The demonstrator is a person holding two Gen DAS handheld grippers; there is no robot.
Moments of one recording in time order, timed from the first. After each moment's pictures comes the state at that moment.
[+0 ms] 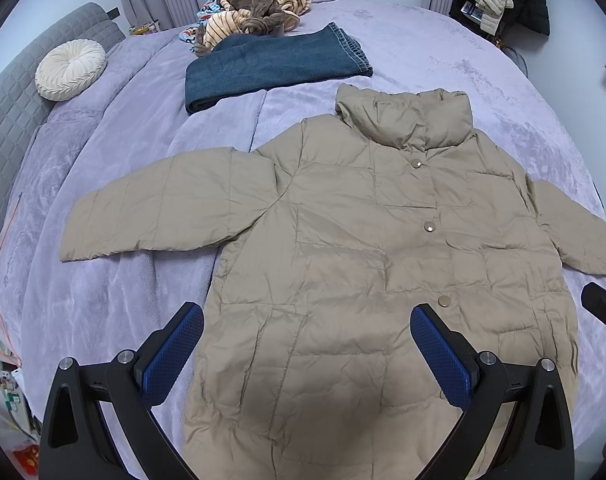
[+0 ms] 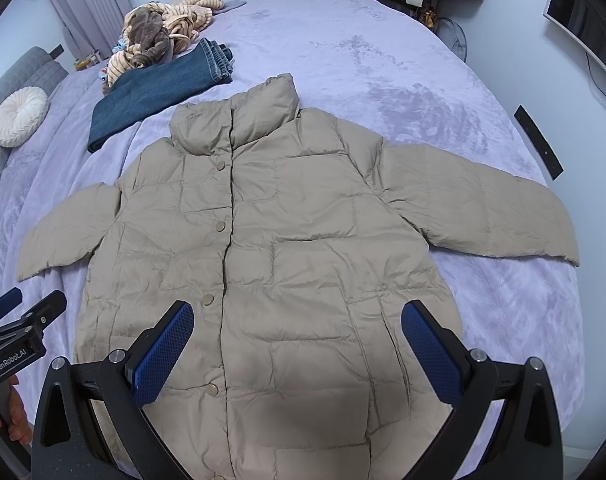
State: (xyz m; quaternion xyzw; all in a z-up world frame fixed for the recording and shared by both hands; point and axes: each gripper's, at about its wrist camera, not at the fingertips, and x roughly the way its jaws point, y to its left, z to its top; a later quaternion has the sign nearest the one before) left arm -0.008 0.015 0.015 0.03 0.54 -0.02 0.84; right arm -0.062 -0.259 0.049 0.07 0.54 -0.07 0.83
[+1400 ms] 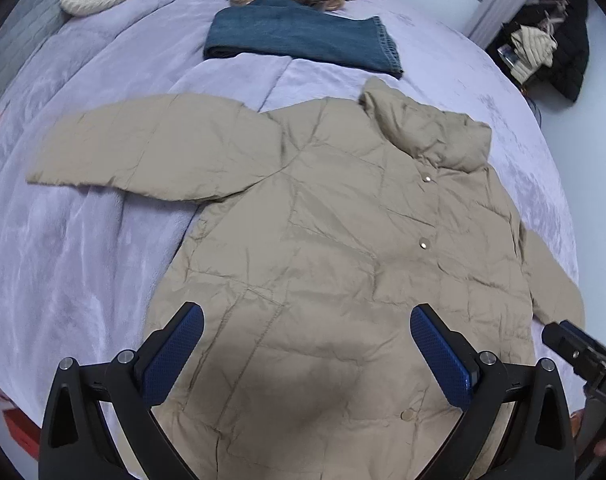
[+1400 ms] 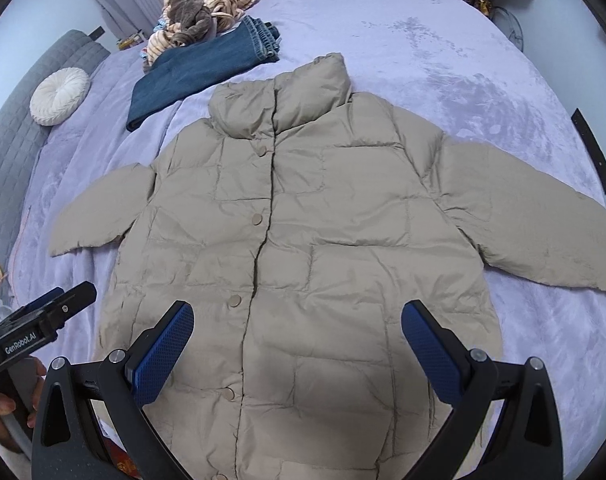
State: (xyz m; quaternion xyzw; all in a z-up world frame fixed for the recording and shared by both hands) left arm 0.013 0.053 -0.016 -0.13 0.57 0.00 0.81; right arm -0.030 -0.255 0.021 0.09 0.57 0.03 0.81
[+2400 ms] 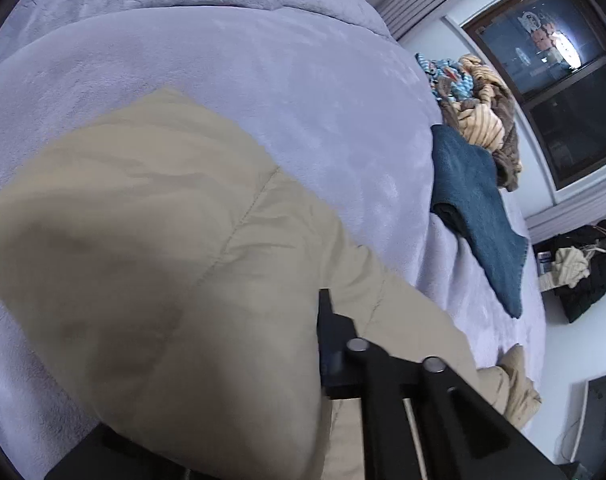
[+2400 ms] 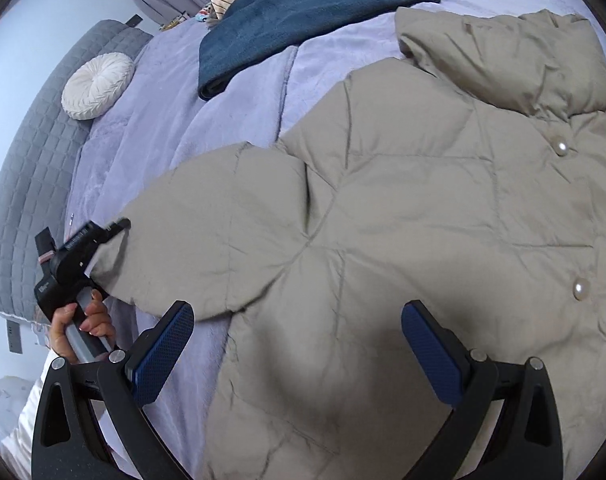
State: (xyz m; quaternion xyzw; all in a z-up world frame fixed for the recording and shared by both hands) left arm 0.180 0.411 -0.164 -0.40 0.43 0.08 0.81; right arm 0.102 -0.036 -0.101 0.18 0.59 0.12 0.78
